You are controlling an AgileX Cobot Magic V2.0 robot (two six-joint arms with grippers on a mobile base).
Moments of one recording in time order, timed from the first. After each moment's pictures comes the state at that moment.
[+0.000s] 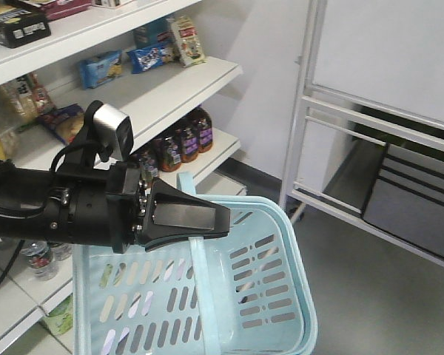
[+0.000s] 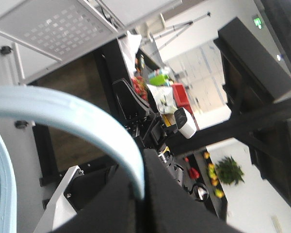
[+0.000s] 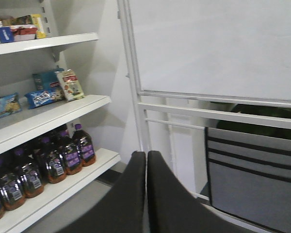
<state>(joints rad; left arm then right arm) -0.36 1.40 -0.91 -1.62 1.18 0.80 -0.03 -0.01 0.03 -0.09 0.06 0.21</state>
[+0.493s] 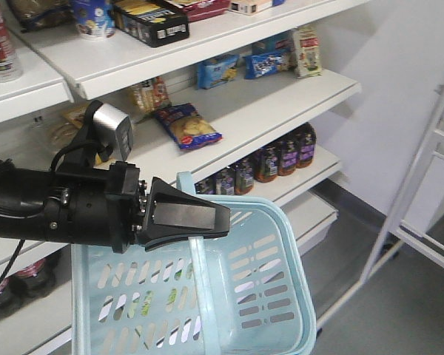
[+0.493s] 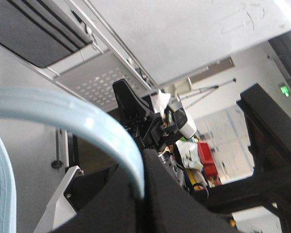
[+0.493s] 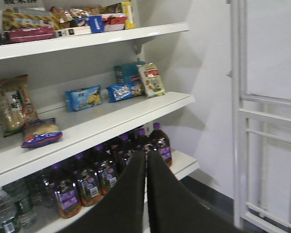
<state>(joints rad) -0.36 1.40 -0.91 -1.62 1.18 0.80 -0.03 -0.01 0.03 -0.09 0.06 0.21</state>
